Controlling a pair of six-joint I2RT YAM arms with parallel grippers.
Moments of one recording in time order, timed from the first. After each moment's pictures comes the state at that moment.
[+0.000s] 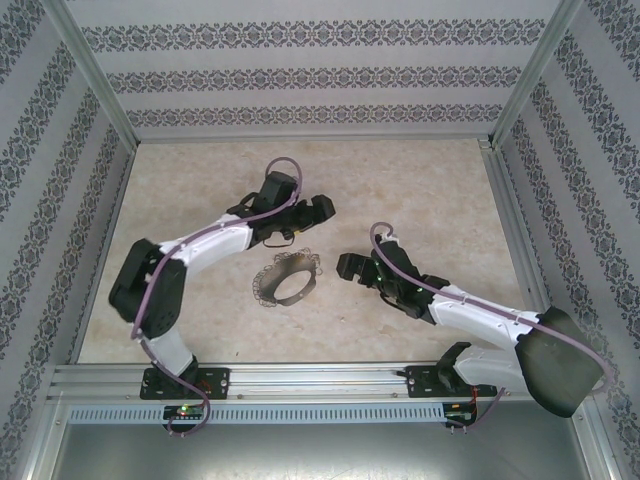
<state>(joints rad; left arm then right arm) -0.53 1.68 1.15 -0.18 0.29 -0.91 0.68 1.17 0.48 -0.01 0.08 0.82</state>
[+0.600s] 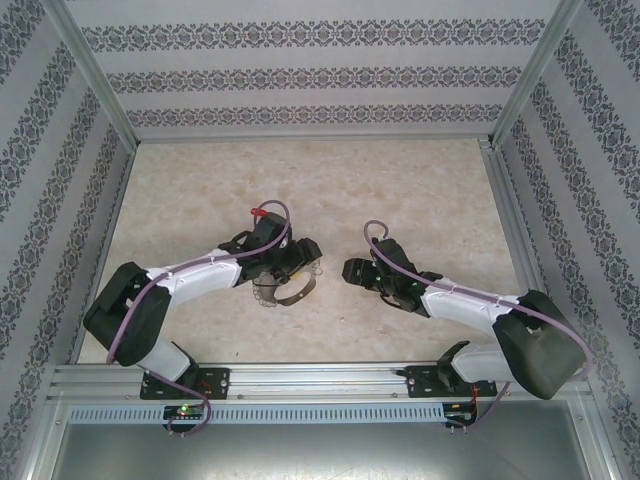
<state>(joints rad) -0.63 1.53 0.82 -0.12 0.29 -1.20 0.63 1.30 0.48 0.03 -0.03 0.79</state>
